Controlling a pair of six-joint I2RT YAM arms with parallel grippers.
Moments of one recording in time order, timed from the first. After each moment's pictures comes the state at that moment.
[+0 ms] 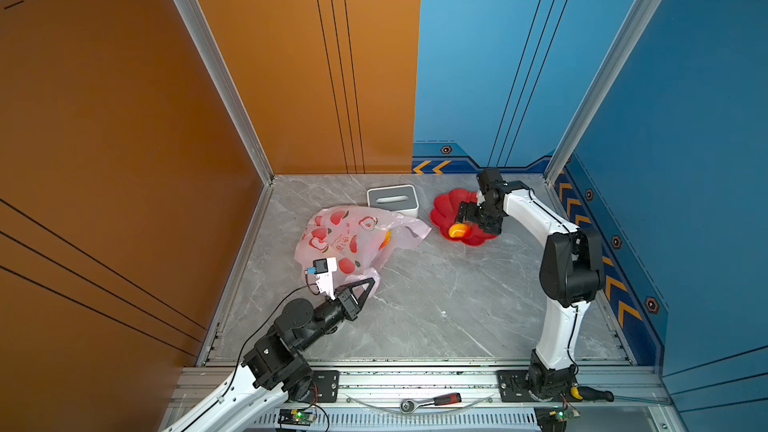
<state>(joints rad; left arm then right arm) -0.78 0.31 0.29 -0.05 0.03 -0.98 0.22 2.01 1.67 -0.90 -0.11 0.47</state>
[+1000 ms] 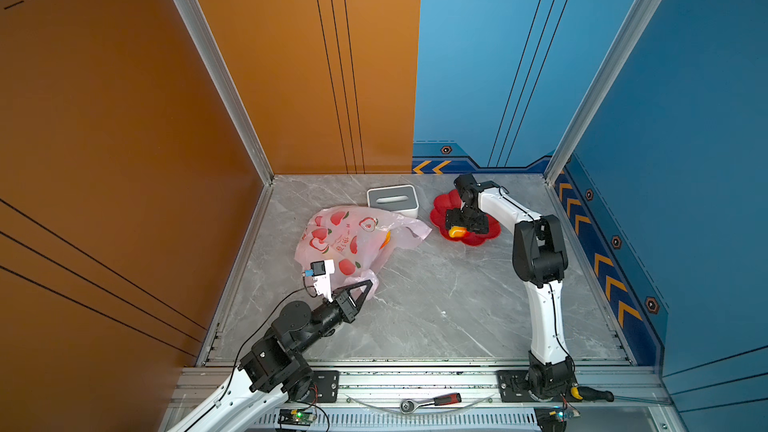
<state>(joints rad) -0.78 0.27 0.29 -0.11 0.02 -0.98 0.28 2.27 1.87 -0.96 0.04 0.42</state>
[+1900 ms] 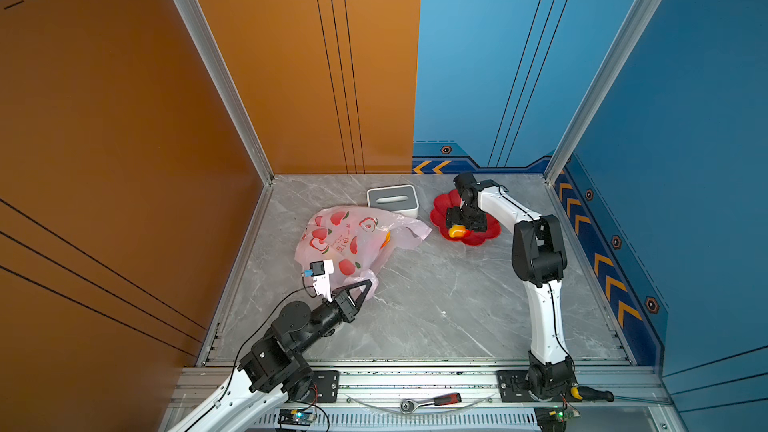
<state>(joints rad) -0.78 0.26 0.29 -0.11 0.01 -0.99 0.28 2.28 1.90 -0.97 0.04 0.41</state>
